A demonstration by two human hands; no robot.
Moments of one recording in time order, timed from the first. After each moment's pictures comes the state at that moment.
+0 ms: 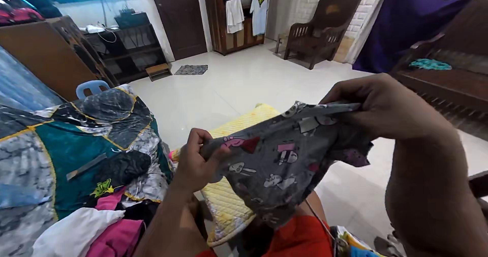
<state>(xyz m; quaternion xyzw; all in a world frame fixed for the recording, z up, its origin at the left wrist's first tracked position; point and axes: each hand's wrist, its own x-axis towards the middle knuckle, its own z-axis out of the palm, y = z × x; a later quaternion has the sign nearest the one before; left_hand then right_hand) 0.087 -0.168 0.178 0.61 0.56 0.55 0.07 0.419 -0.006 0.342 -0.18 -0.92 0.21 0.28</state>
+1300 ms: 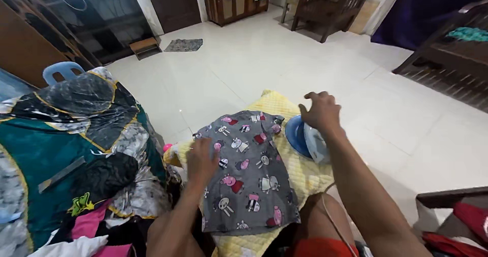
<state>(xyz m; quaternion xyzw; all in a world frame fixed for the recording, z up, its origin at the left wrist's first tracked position) 0.018 -0.029 0.011 0.56 0.79 0.23 0.06 0.335 0.213 0.109 -0.57 -0.79 0.05 0.21</state>
